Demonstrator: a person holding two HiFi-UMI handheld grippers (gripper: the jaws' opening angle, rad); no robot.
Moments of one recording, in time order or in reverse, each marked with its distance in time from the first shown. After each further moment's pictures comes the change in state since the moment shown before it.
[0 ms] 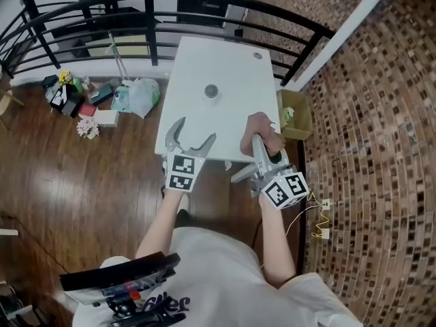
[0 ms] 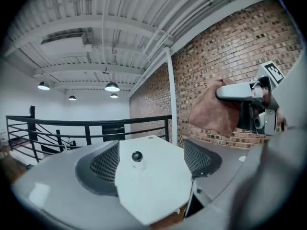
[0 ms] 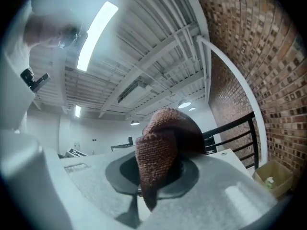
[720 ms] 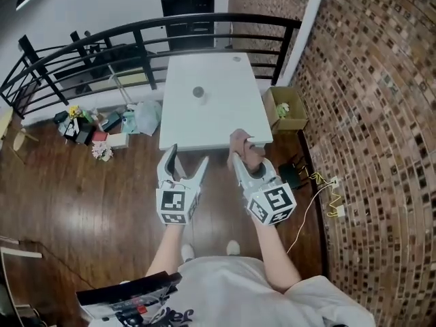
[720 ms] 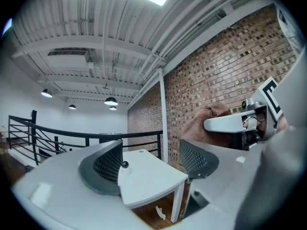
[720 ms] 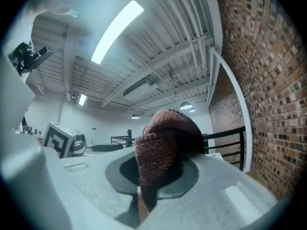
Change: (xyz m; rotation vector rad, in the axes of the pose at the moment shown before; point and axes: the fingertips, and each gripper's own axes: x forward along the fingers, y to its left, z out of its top) left arm -0.200 -0.126 0.083 -0.039 -0.147 -0.011; right arm -0.158 0.123 0.031 -0.127 0.074 -0.037
